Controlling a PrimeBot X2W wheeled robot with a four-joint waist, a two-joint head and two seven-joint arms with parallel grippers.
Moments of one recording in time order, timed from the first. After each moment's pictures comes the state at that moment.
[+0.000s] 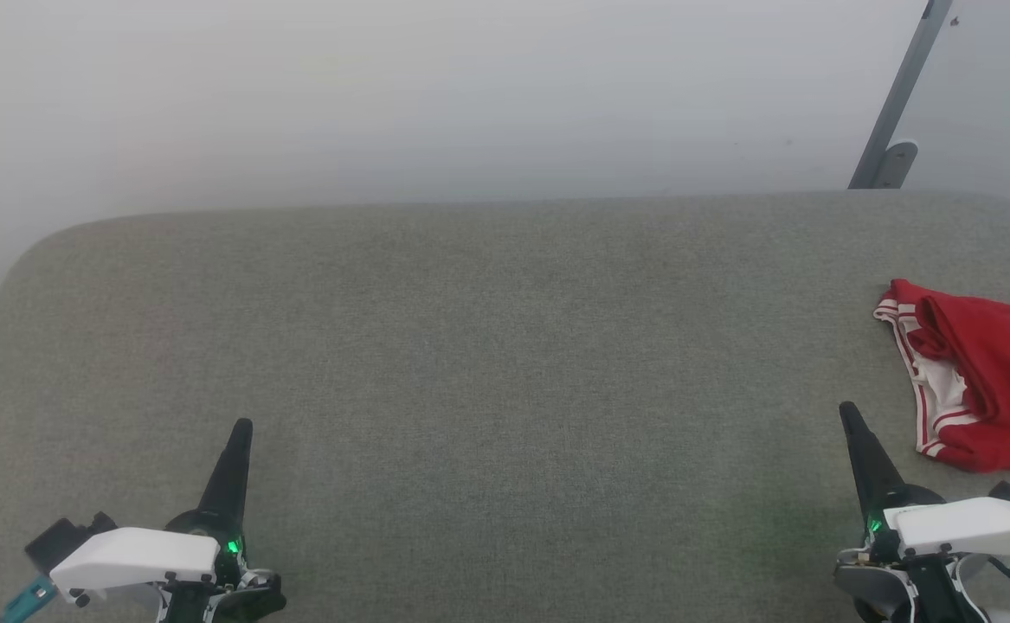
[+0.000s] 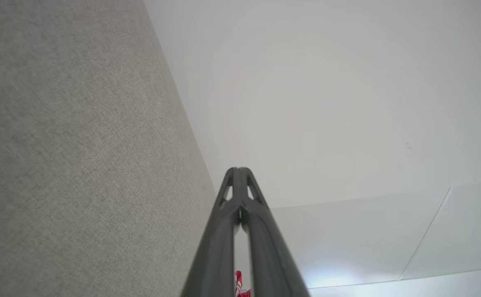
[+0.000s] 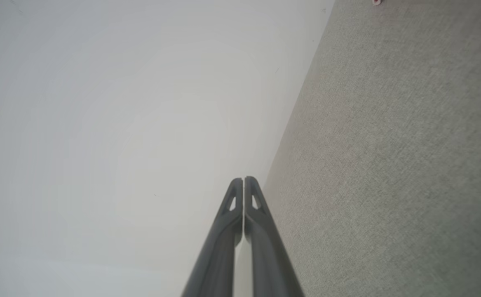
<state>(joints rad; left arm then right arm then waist) -0.06 0.09 0.10 0.24 -1.48 -0.13 0.07 -0.08 -0.05 -0.11 0.25 1.40 0.13 0.06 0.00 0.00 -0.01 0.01</state>
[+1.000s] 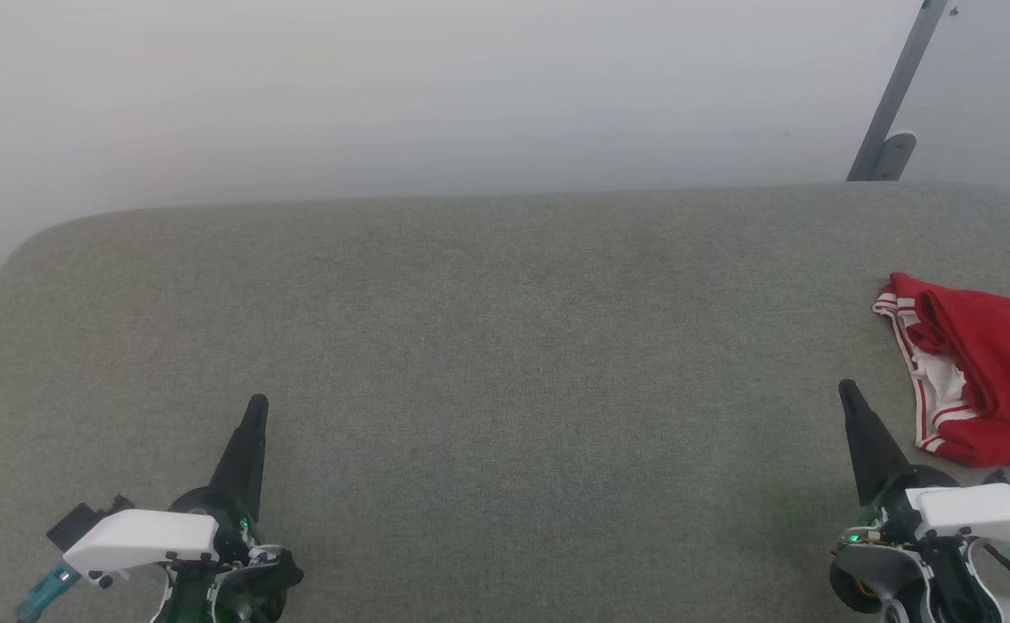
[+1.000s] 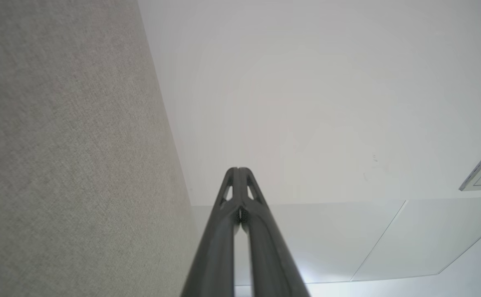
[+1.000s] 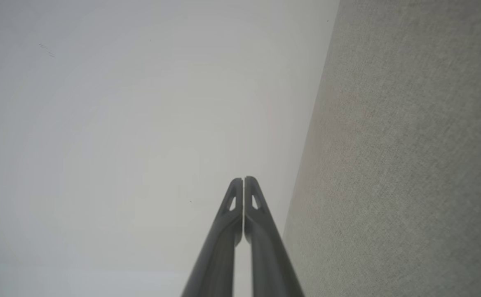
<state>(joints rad) -0.10 0.05 0.11 0.25 -1.61 -0.13 0.11 -0.11 -0.05 -0.11 0.25 1.61 0.13 0.11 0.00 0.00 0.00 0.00</state>
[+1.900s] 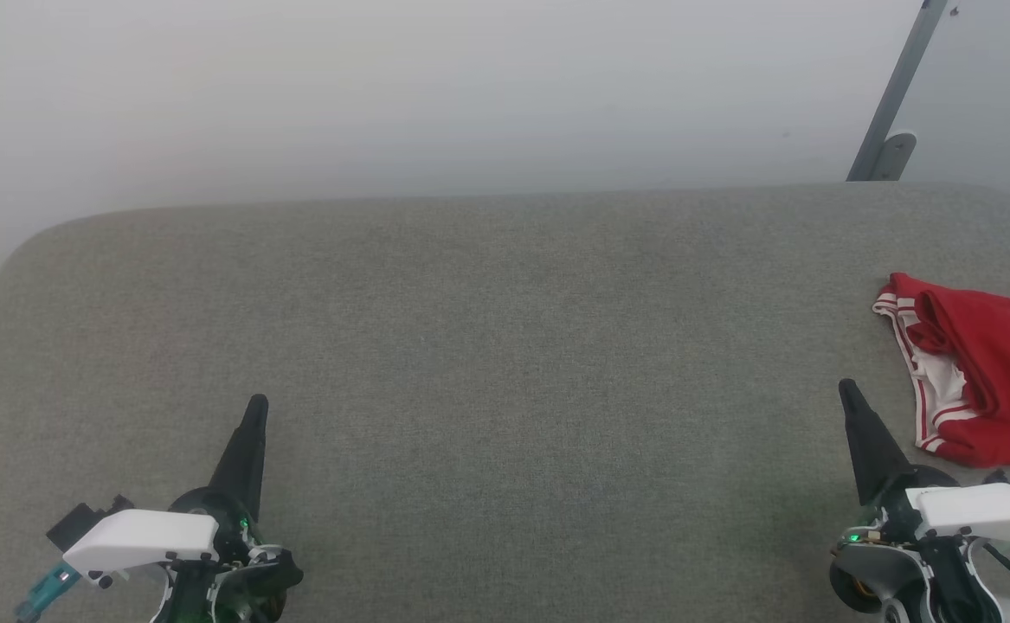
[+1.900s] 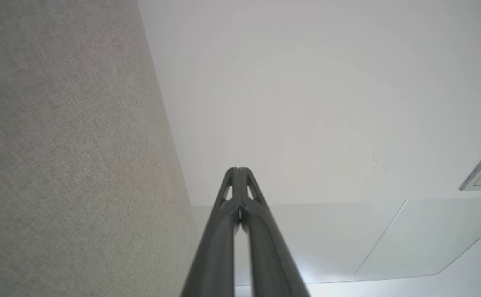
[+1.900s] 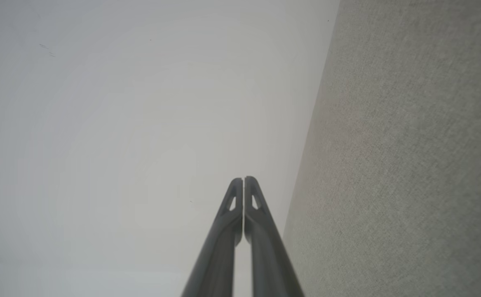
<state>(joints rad) -0.10 0.05 0.11 0.25 -1.61 -0.13 0.11 -0.11 -0.05 -0.11 0.25 1.61 0.13 0.11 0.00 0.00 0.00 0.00</state>
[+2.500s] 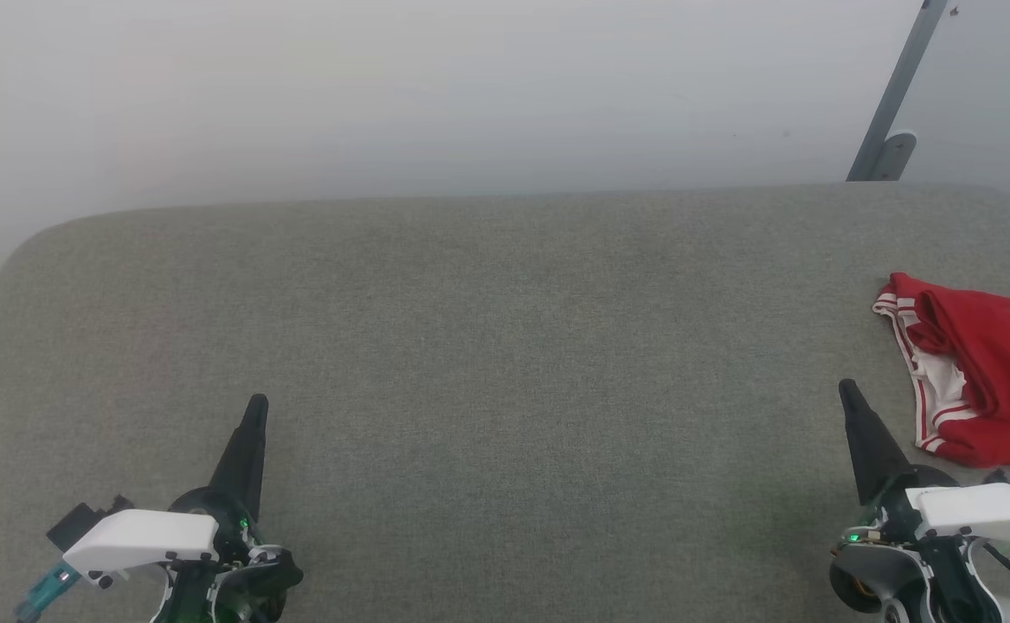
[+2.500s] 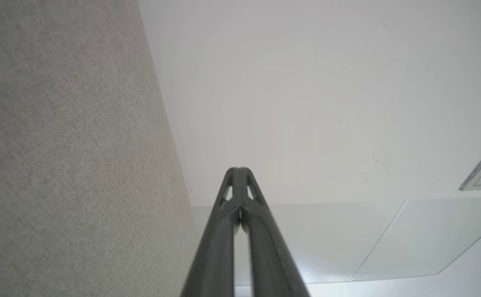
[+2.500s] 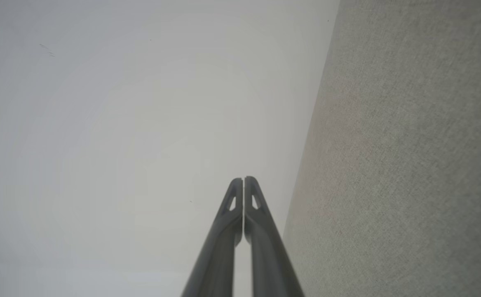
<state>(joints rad) -0.10 0.05 0.11 0.25 -1.61 -0.13 0.11 -0.11 -0.05 -0.11 0.25 1.61 0.13 0.11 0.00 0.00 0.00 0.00</state>
